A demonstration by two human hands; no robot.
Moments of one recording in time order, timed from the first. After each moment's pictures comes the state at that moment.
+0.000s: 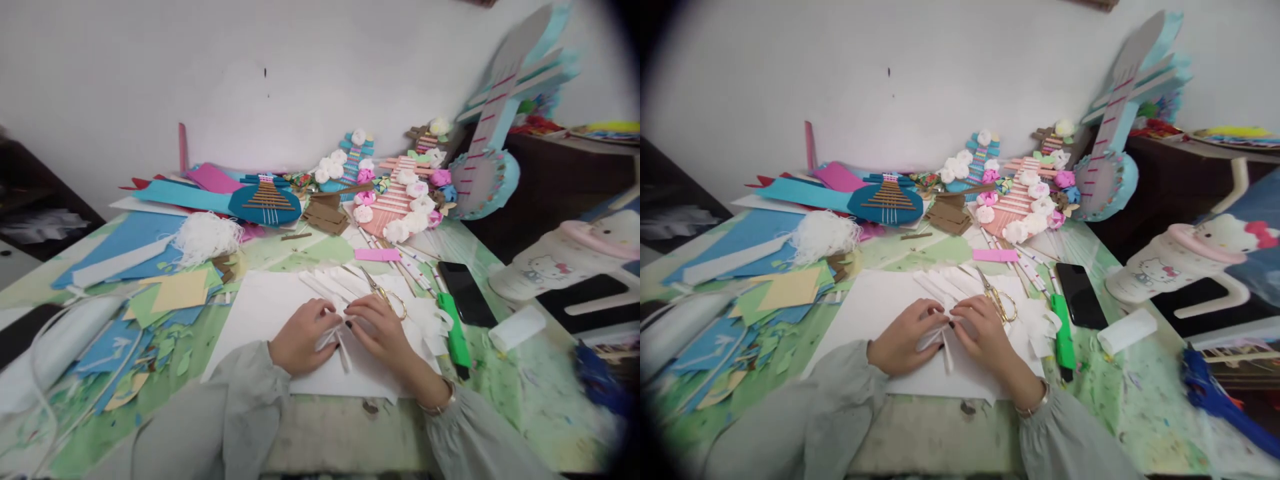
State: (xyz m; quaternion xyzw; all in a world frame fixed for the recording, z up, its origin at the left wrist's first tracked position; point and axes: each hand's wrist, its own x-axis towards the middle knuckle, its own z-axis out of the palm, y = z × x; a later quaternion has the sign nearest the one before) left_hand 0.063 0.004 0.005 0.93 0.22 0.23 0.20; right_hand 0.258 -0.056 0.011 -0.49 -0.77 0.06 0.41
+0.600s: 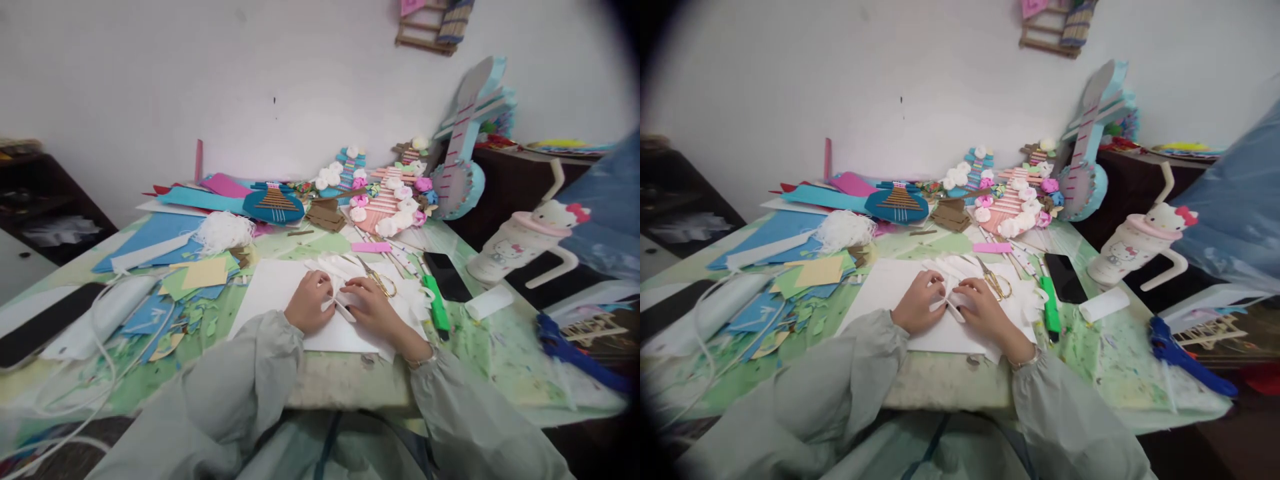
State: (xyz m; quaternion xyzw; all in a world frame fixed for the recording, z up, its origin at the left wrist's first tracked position) left_hand 0.066 -0.002 0.006 0.90 0.28 0.32 0.12; right_hand 0.253 -0.067 0.010 -0.49 -0.80 0.05 0.34
